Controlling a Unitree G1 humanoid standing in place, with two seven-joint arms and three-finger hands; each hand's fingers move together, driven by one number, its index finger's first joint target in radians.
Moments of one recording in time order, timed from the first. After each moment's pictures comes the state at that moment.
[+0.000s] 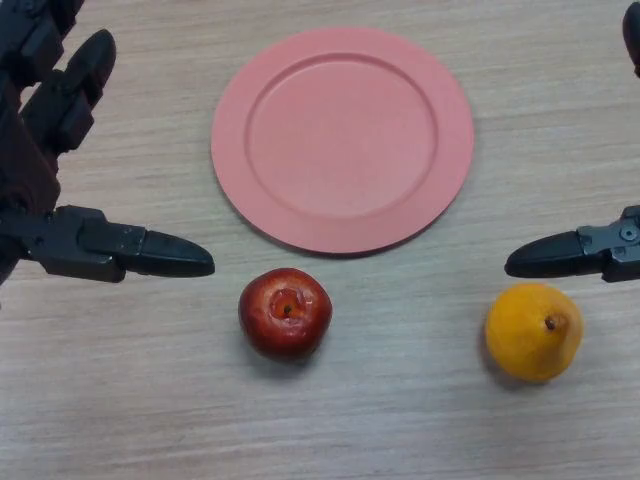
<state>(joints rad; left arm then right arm) -0.24 0.43 0.30 -0.79 -0.50 0.78 -0.03 -0.26 -0.31 -0.13 -0.93 0.18 0.86 0.00</state>
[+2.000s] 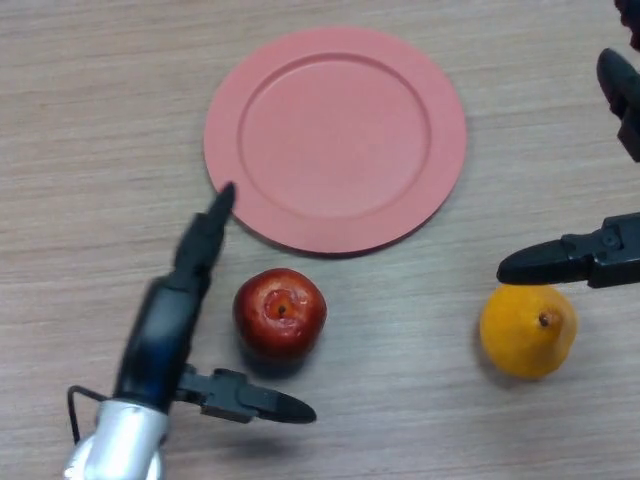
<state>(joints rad) 0.04 0.18 -0.14 -0.11 0.15 -0.09 -0.01 -0.25 -0.32 -0.12 -0.83 0.18 0.83 0.02</state>
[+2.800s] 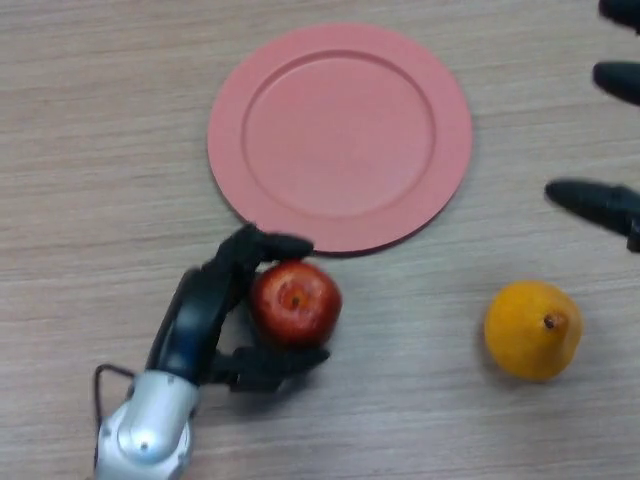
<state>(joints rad) -0.07 0.18 -0.20 -0.10 0.13 0.12 0.01 -0.24 -0.36 -0.19 -0.89 0.09 0.81 0.12</state>
